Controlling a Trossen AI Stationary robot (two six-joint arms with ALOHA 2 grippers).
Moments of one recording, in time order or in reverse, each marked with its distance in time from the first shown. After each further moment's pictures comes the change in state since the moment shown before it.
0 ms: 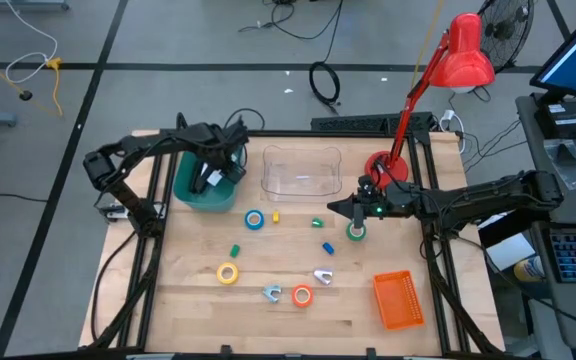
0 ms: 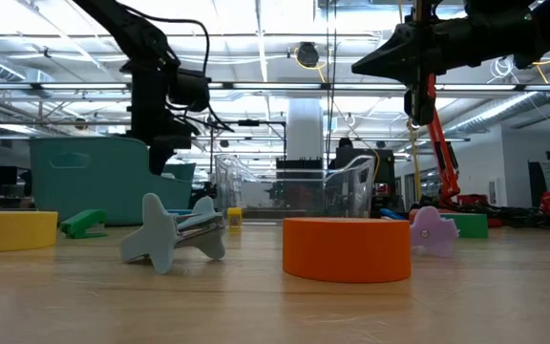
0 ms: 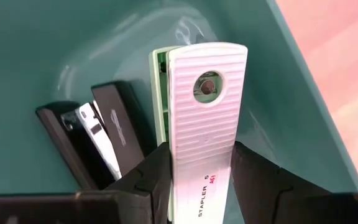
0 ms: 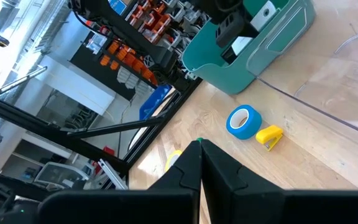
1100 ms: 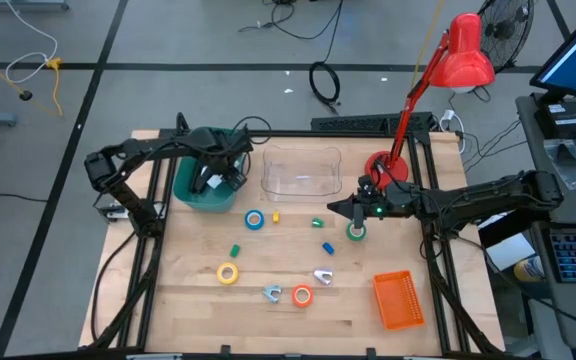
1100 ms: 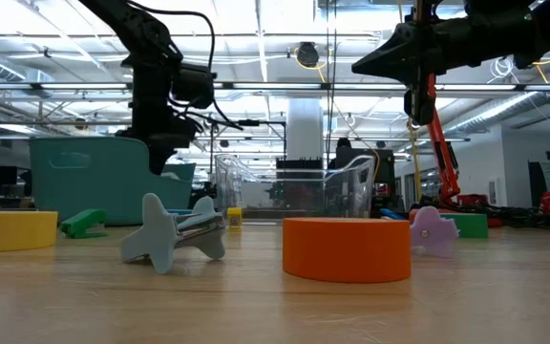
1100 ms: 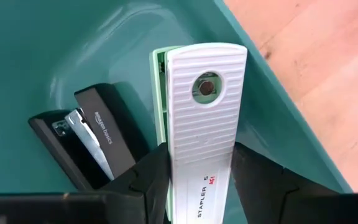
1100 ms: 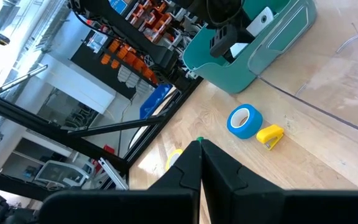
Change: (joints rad) left arm -0.076 0.000 0.000 -0.013 -0.037 0.061; right arm 0.000 0.000 0.000 0.000 -0.005 -0.004
